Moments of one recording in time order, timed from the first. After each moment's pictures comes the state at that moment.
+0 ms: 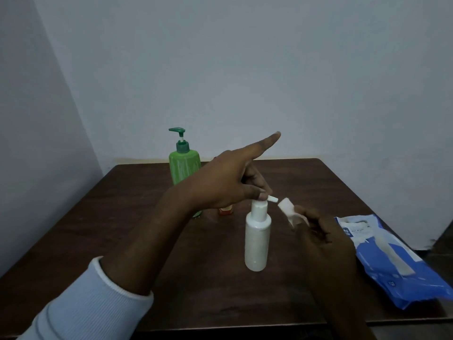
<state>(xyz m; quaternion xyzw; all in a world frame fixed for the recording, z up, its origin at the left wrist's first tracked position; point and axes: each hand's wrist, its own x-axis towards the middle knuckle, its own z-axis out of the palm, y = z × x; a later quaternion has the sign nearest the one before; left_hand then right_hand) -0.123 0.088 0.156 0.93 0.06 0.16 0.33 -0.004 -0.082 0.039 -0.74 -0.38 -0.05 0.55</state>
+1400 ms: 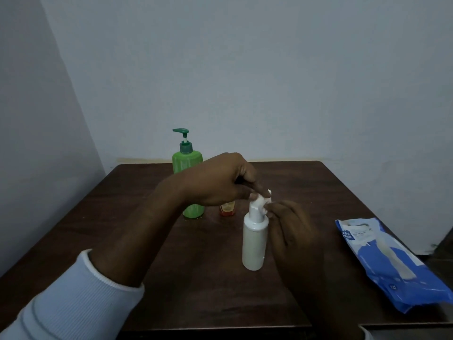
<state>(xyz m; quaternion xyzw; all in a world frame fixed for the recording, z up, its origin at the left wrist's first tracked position) -0.130 0.111 0.161 0.97 0.05 0.12 0.23 -0.006 -0.037 0.025 -0.63 -0.54 -0.27 0.48</state>
